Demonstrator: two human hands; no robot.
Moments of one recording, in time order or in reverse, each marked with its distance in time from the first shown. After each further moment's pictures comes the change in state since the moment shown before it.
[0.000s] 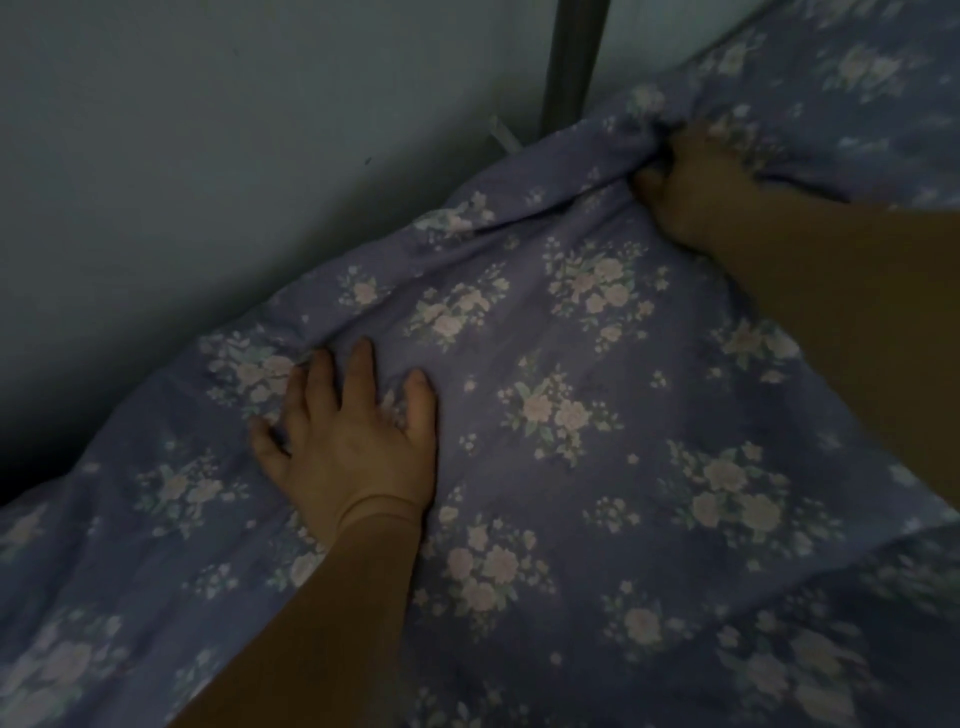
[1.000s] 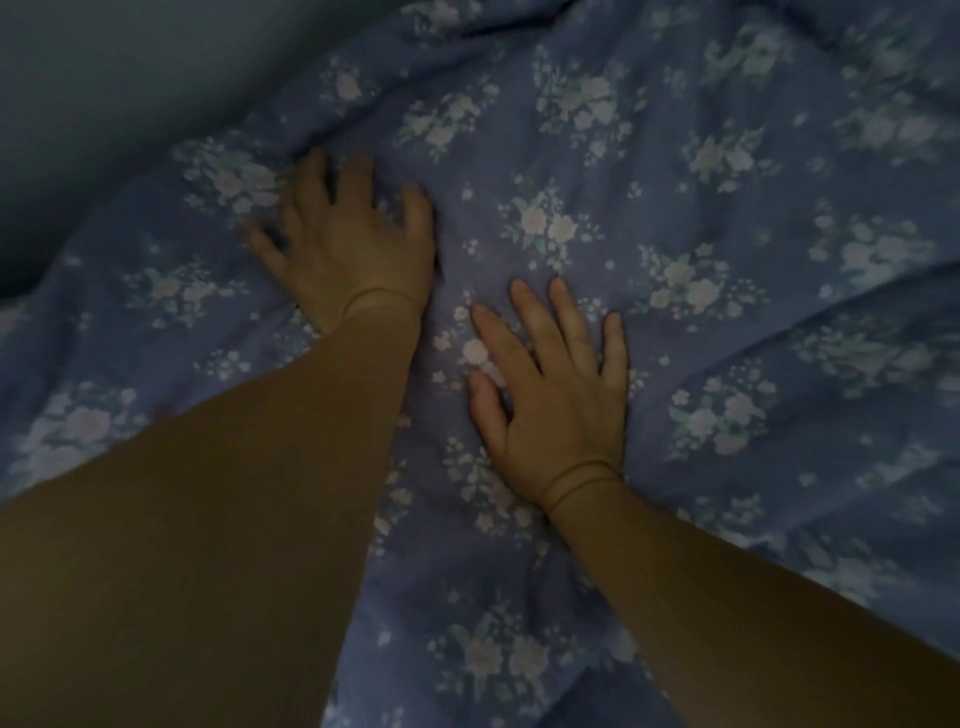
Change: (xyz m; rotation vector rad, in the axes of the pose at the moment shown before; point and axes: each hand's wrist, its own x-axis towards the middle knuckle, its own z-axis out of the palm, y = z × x) left_hand 0.000 -0.007 -0.009 -0.179 0.003 0.085; right_hand -0.319 -0.095 0.073 -0.008 0.257 -0.183
